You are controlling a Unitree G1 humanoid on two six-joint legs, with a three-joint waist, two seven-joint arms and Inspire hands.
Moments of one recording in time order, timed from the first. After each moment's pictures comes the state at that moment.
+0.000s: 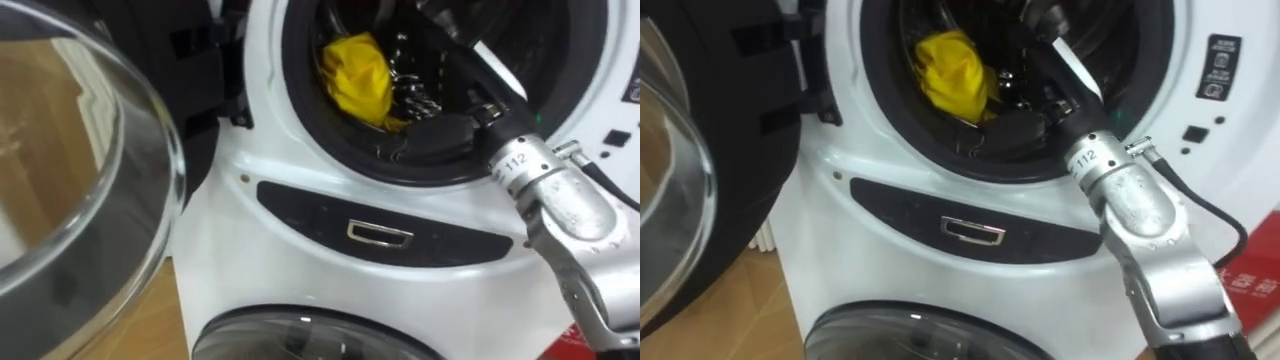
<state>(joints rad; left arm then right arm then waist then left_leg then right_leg) 0.23 0.23 0.08 1.03 0.17 0.18 0.18 -0.55 -0.43 0.10 0.09 0.13 0.12 0.16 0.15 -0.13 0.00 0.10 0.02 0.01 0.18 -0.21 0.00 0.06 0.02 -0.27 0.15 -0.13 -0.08</state>
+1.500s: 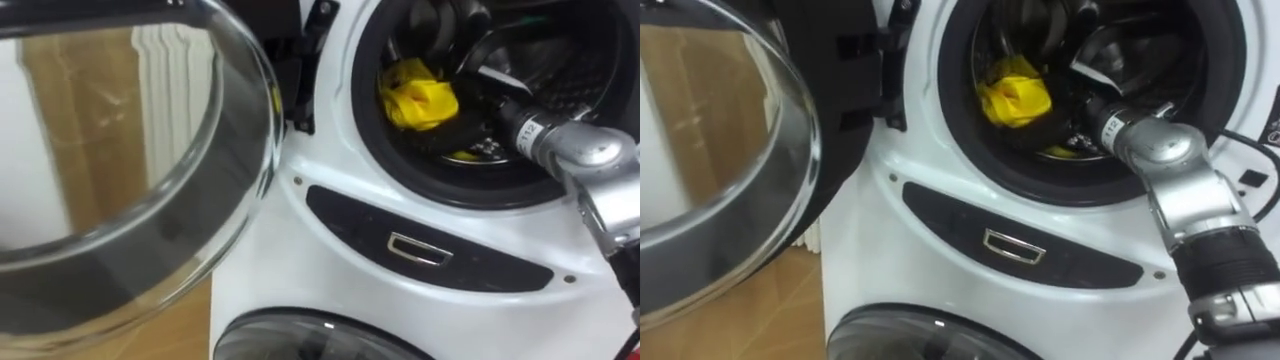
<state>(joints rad) 0.15 0.30 0.05 1.02 0.11 0.29 0.11 -0.82 -0.55 0.18 0.52 0.01 0.22 0.34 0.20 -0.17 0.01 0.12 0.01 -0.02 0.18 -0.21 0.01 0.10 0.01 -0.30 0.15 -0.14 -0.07</state>
